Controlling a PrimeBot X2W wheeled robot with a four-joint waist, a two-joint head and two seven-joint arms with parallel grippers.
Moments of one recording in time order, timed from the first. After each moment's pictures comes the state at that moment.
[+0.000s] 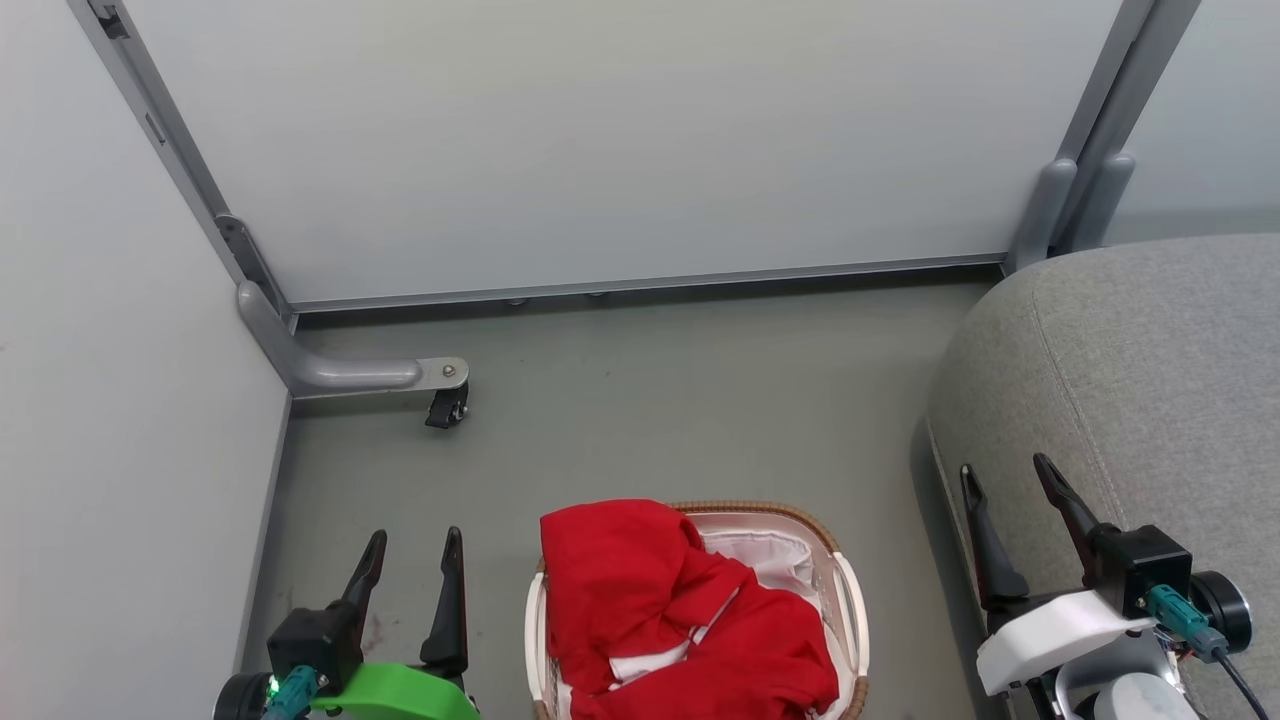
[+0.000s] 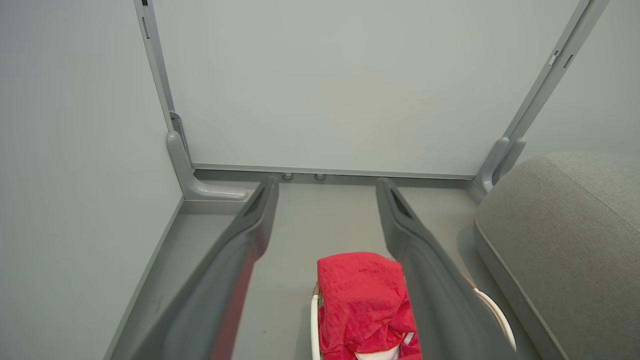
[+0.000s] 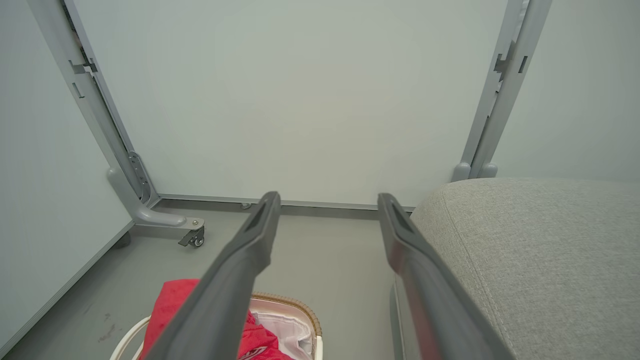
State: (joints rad) left arm -0.02 0.05 -0.17 0.34 -0.26 -0.11 -0.26; right arm -0.05 -0.05 -0.02 0.22 0.09 0.13 -0.26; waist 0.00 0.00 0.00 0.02
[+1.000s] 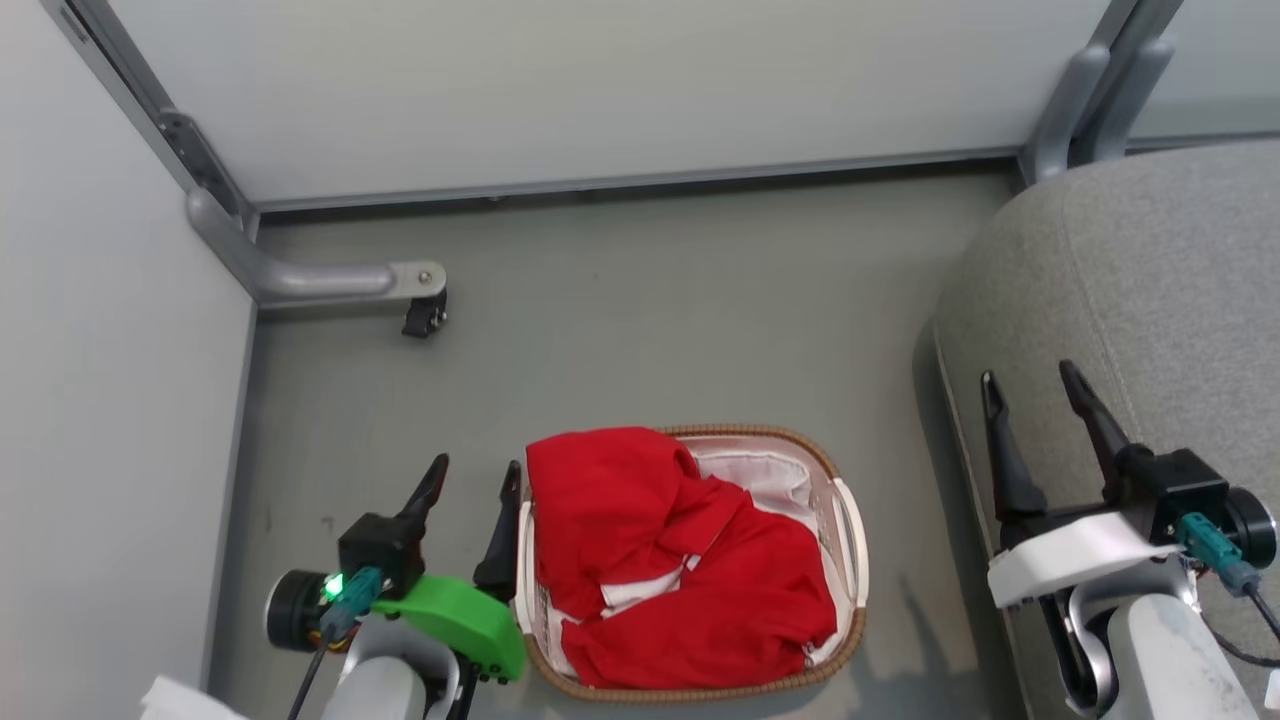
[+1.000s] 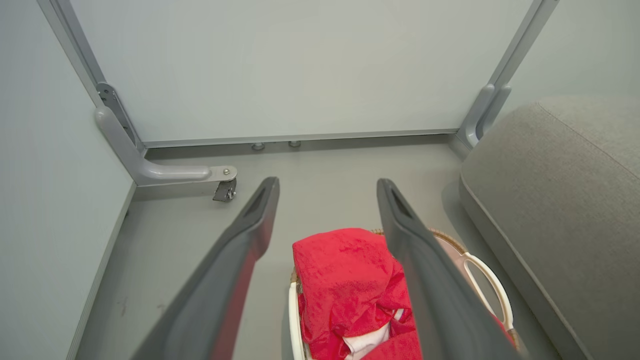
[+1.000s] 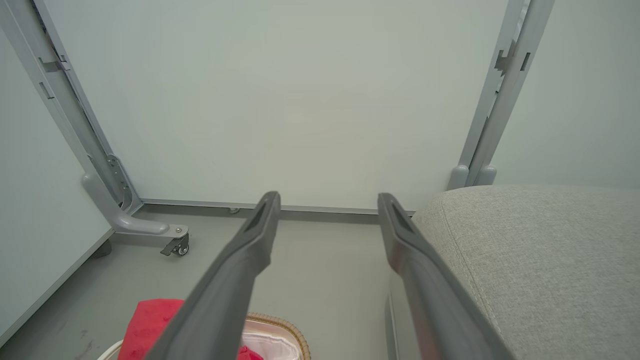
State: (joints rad) left arm -0.21 0.05 -0.28 0.50 -0.26 -0.12 -0.26; right arm -0.16 -0.05 -0.05 0.18 0.08 0.13 -0.26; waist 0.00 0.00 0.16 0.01
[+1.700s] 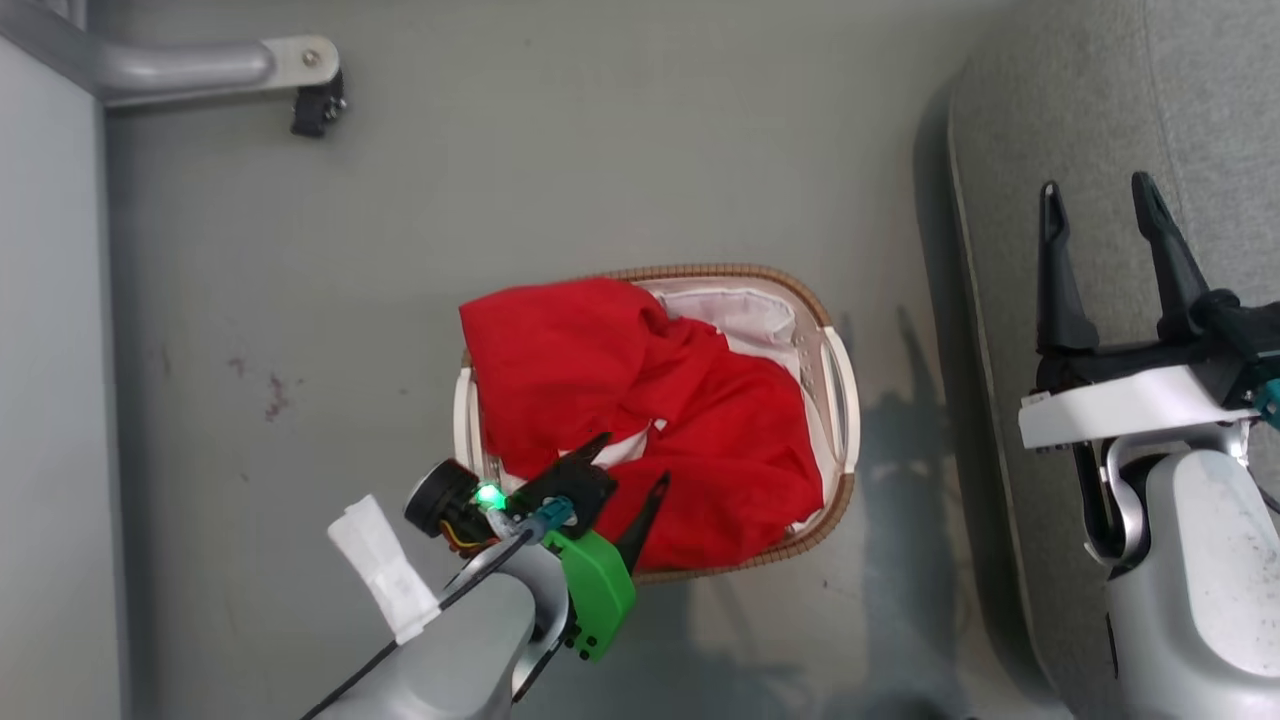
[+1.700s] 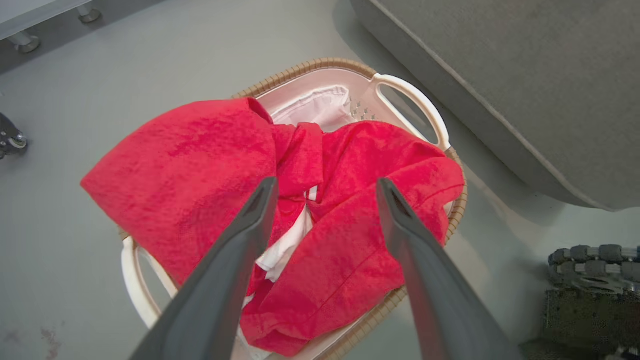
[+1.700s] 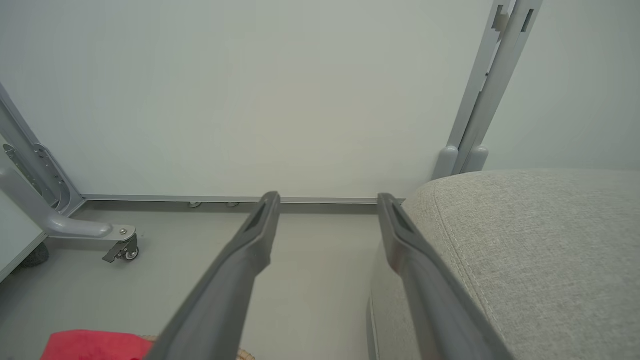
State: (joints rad) left arm -0.59 0.05 -0.87 0.88 -0.36 -0.13 -0.26; right arm -0.37 -0.05 -0.11 0.11 0.08 0.13 -0.26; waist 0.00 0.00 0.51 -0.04
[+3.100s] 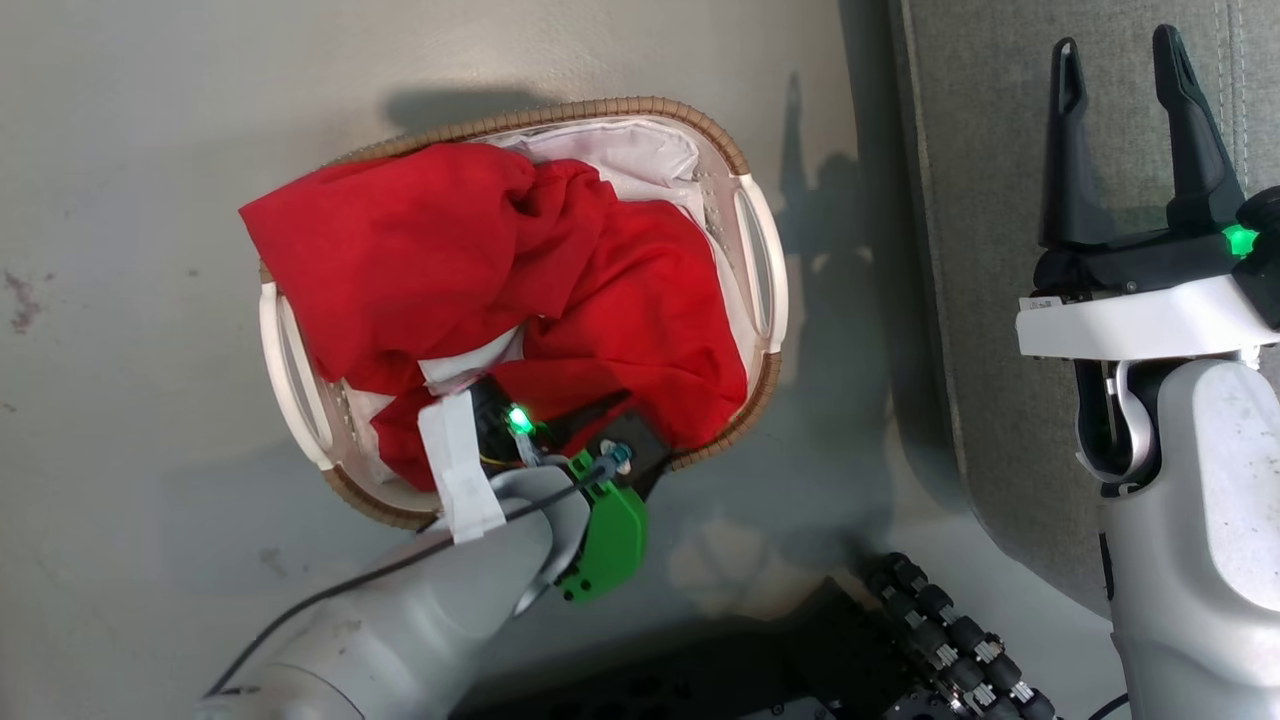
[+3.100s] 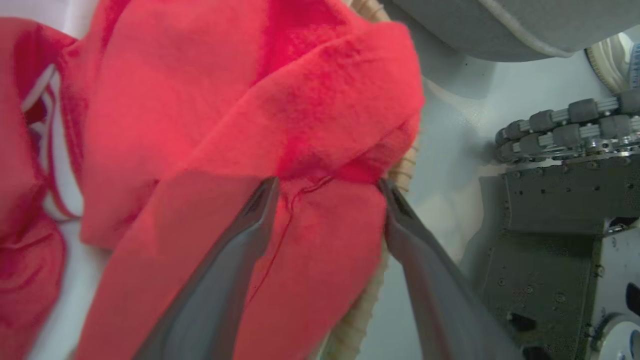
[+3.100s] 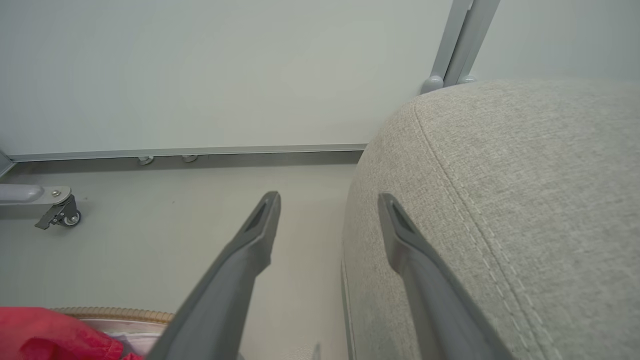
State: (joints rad) left arm -0.84 0.05 -1.28 1.01 -0.48 -0.13 -0.17; right arm -0.51 -0.05 -0.06 0.03 0.17 0.13 -0.26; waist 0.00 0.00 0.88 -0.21
